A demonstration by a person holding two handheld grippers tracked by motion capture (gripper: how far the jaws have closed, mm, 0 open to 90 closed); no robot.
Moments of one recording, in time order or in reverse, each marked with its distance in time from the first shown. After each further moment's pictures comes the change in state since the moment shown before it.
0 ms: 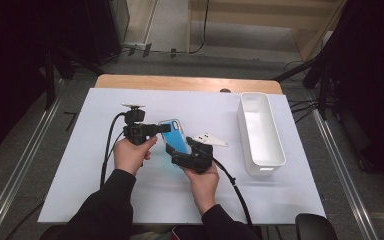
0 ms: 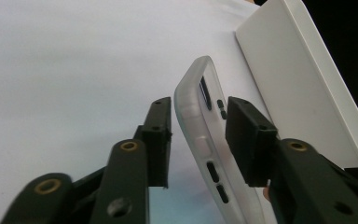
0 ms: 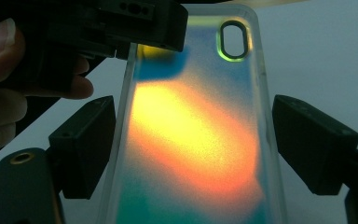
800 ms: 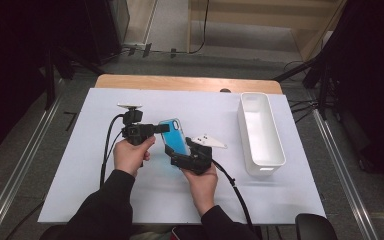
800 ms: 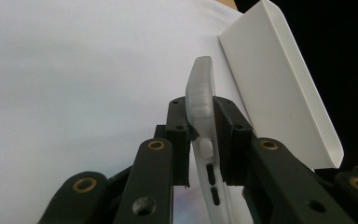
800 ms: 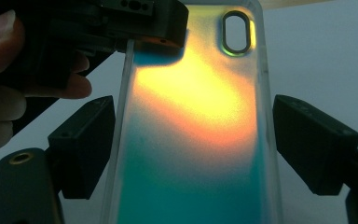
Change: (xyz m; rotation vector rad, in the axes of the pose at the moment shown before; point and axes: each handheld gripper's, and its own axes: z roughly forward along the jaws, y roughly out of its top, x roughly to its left) left arm 0.003 -0.001 -0.003 -0.003 -0.080 -0.057; right arm 0.002 -0.004 0.000 -0.013 -0.005 -0.025
